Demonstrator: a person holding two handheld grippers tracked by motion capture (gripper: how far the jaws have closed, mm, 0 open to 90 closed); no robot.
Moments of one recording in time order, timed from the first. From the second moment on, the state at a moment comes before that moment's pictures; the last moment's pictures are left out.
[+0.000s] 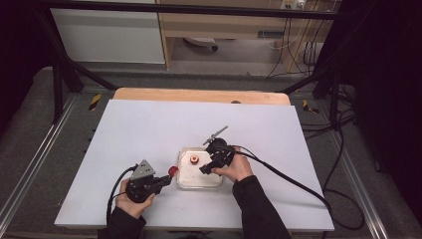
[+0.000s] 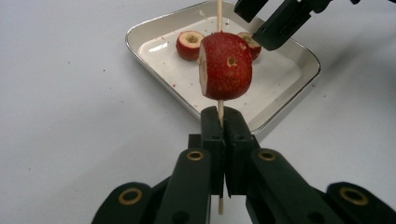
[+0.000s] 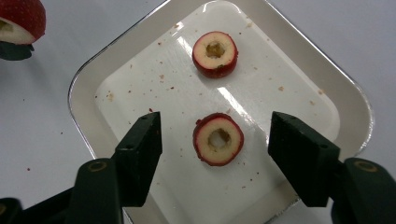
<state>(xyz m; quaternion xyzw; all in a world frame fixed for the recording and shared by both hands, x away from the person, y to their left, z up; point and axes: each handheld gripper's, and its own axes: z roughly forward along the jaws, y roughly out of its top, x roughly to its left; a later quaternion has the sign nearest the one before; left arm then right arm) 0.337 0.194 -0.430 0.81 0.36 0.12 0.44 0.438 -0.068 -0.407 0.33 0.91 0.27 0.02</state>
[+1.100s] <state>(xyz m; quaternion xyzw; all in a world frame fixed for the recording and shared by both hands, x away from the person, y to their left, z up) 0.336 0.193 -0.429 0.81 0.36 0.12 0.44 0.446 -0.067 -0.413 0.35 0.90 0.25 -0.01</state>
